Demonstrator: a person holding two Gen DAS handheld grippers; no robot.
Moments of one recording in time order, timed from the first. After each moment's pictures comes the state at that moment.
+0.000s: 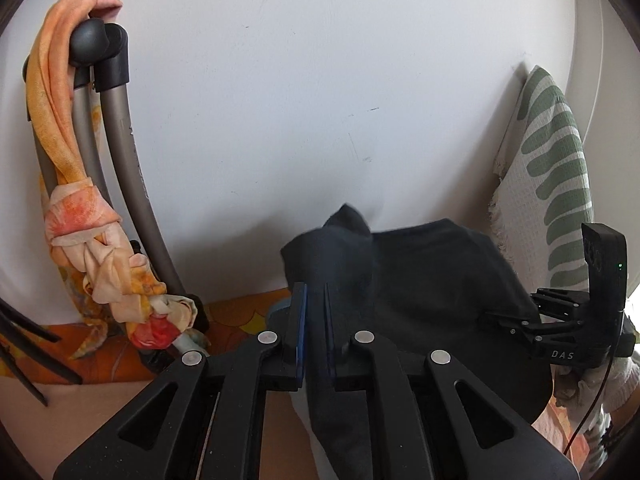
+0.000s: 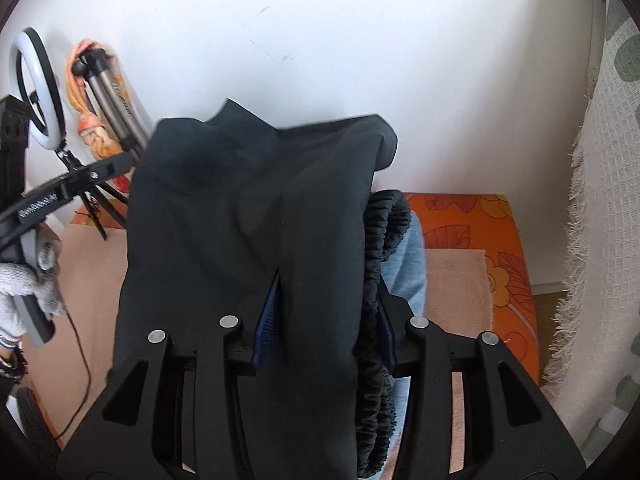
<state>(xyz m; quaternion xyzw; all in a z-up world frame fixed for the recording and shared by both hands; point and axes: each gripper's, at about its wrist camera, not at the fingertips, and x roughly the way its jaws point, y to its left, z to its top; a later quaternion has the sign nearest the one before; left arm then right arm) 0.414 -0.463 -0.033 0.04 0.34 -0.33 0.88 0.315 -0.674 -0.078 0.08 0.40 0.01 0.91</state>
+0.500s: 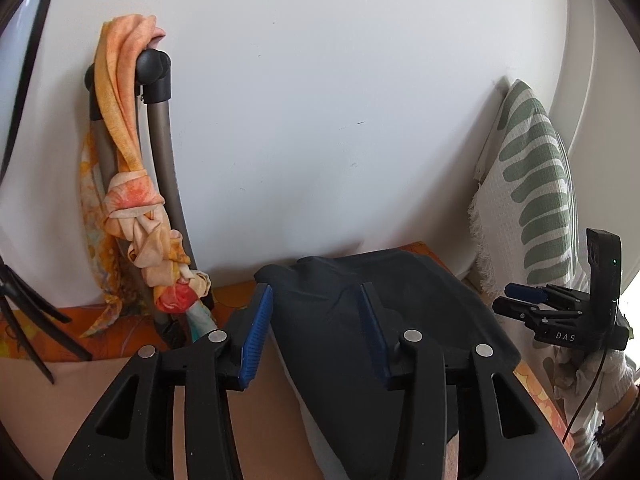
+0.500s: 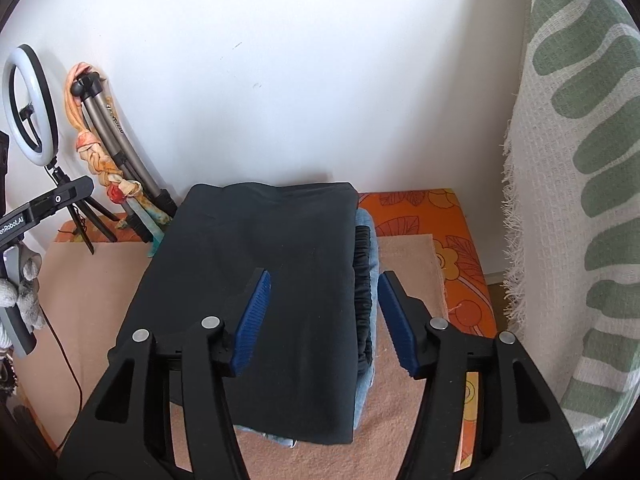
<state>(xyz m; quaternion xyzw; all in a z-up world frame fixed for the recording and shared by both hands) 0.382 -0.433 -0.008 0.03 0.34 -0.34 0.87 0.261 -0.669 -0.050 0.10 0.38 -0.04 0.92</state>
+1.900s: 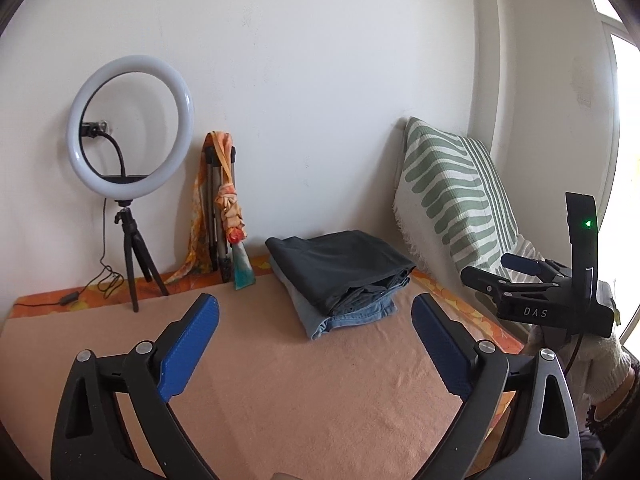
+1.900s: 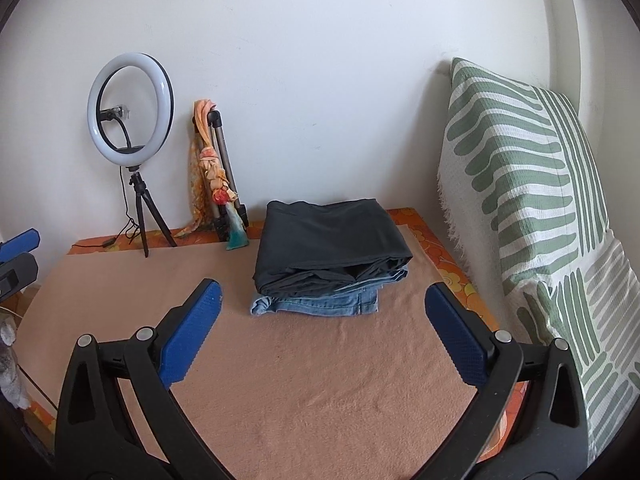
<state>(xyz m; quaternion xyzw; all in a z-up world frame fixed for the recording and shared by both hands) 0.132 -0.248 0.060 0.04 0.22 -0.38 0.90 0.035 -0.441 0.034 0.06 0.25 -0.15 0.95</state>
